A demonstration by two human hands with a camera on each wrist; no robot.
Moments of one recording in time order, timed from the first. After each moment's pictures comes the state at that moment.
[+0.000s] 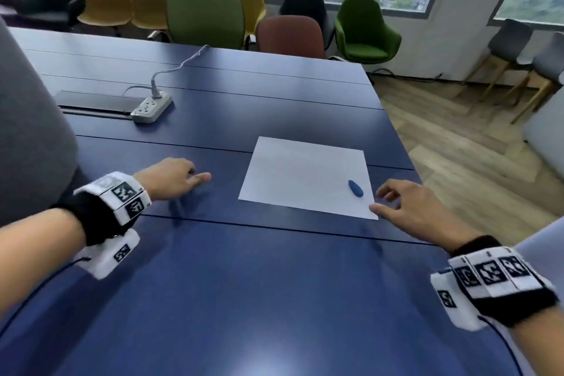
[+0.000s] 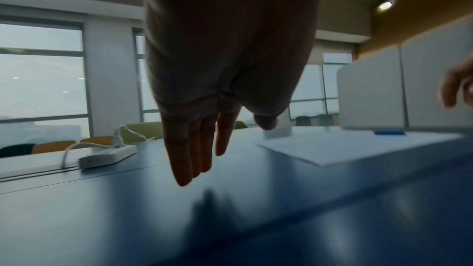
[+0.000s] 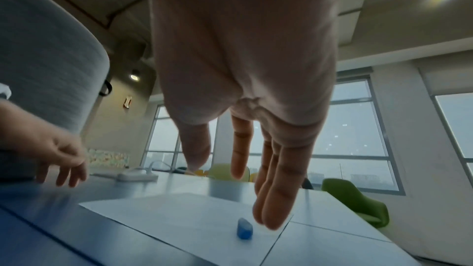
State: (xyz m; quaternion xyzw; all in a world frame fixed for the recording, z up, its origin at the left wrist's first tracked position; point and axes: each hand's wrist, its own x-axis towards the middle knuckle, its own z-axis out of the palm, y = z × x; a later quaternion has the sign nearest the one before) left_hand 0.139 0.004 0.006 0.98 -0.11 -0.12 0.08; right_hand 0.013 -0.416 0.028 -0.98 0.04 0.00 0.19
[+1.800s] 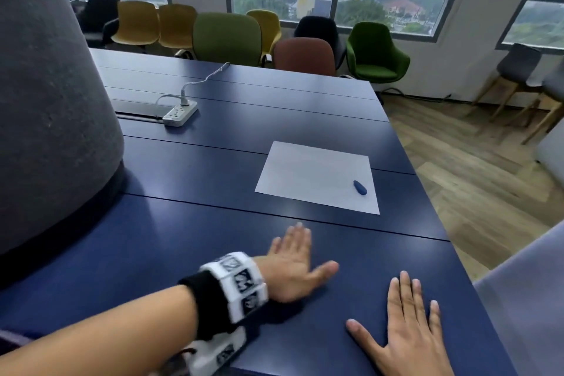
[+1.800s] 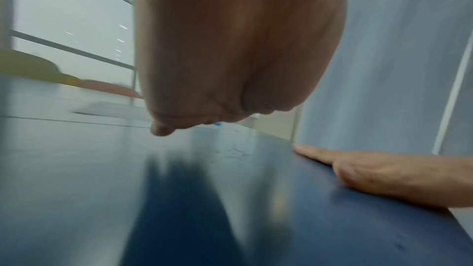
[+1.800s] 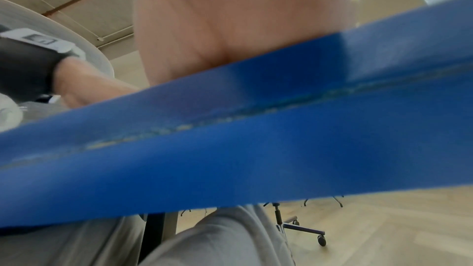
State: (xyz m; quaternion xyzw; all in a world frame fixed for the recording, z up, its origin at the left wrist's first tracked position) left_hand -0.059 -0.147 -0.009 0.92 -0.22 -0.30 0.13; right_hand -0.165 -0.352 -0.106 -0.99 0.10 -0.12 0.04
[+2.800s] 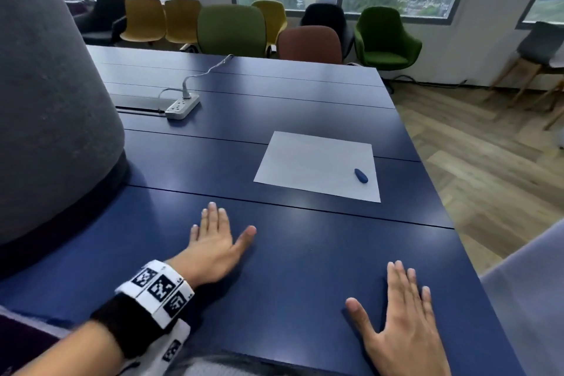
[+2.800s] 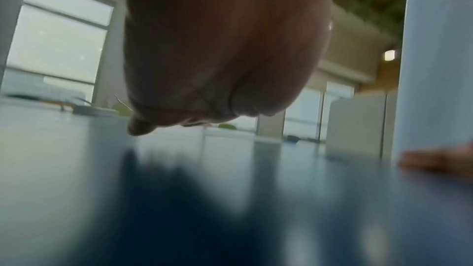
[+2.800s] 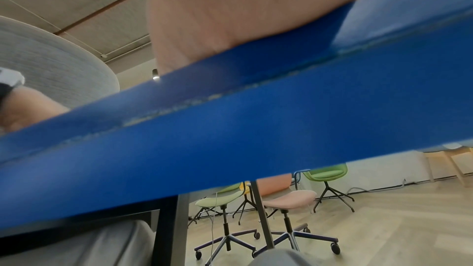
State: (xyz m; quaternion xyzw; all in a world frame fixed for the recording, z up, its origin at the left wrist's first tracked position) left_hand -0.055 -0.068 -0.019 0.96 0.01 -0.23 0.17; right_hand -0.176 -0.342 -0.083 -0.97 0.11 -0.08 0.20
